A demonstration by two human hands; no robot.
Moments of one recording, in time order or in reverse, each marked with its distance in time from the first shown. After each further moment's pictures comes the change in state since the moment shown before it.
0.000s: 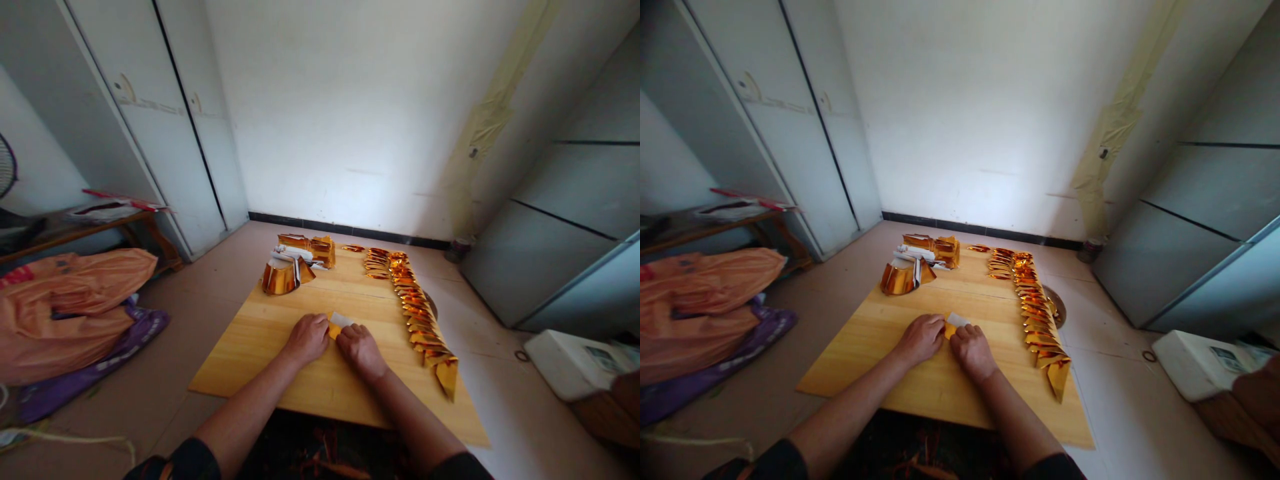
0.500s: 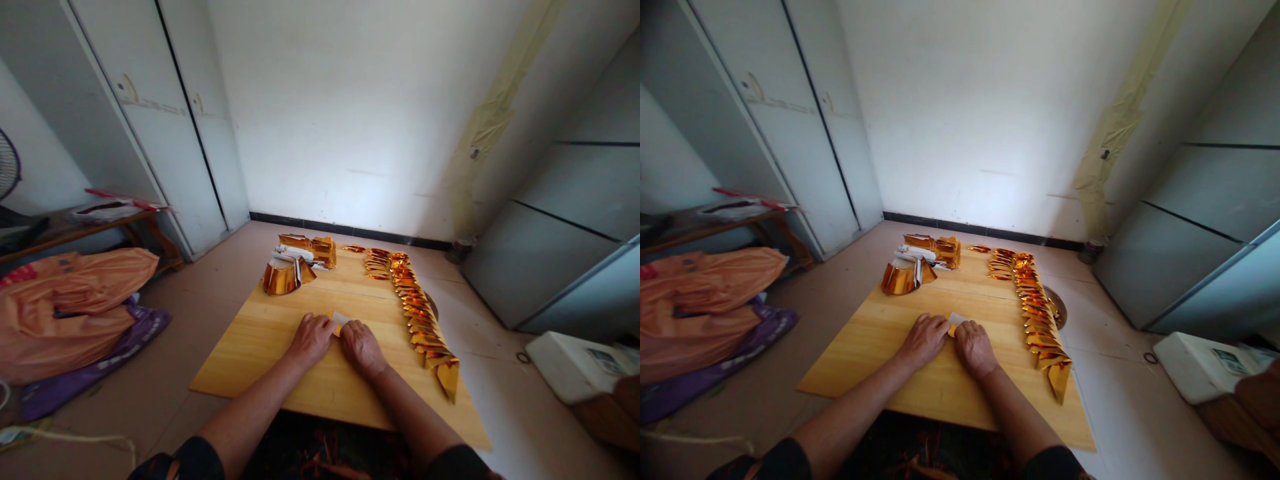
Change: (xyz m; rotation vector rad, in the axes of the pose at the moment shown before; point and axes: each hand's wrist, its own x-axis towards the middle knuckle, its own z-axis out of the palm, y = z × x) left_hand -0.002 0.005 0.009 0.091 0.036 0.047; right_hand 0.004 0.006 0.019 0.095 0.104 0.141
